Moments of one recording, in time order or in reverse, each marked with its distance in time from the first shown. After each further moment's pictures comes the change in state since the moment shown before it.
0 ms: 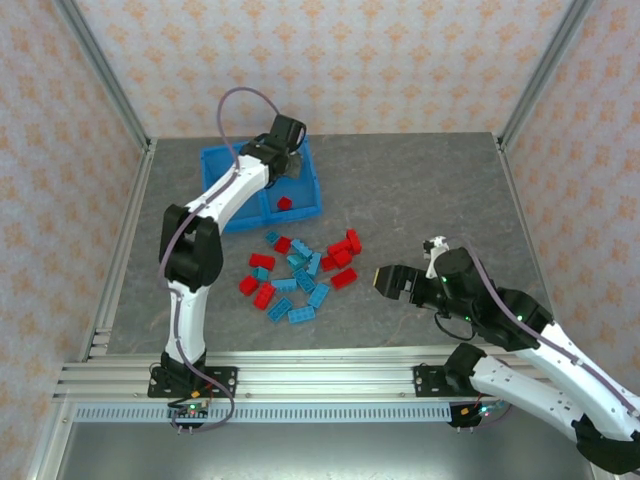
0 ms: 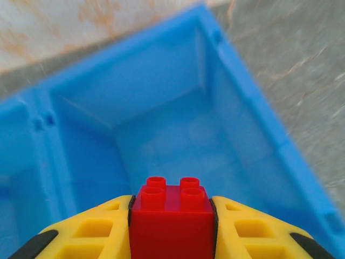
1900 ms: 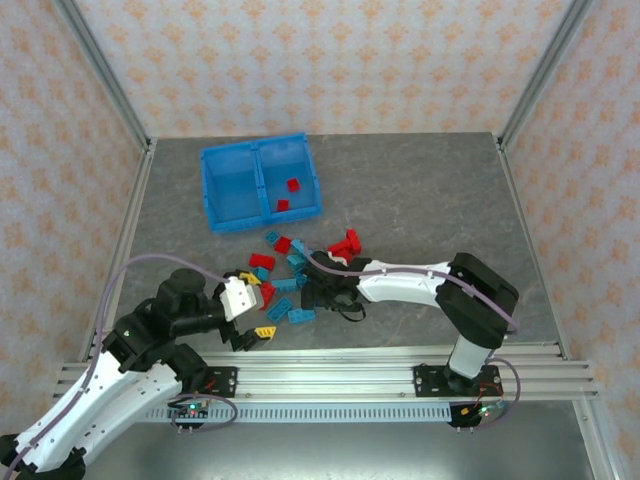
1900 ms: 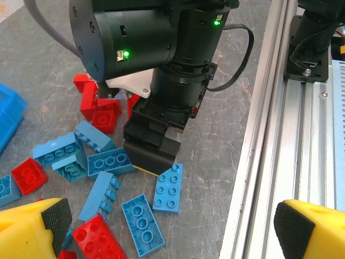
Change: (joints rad) left arm -0.266 -1.742 -1.312 -0.079 0.669 0.430; right arm 0.212 1.109 0.133 0.383 0.048 0.087
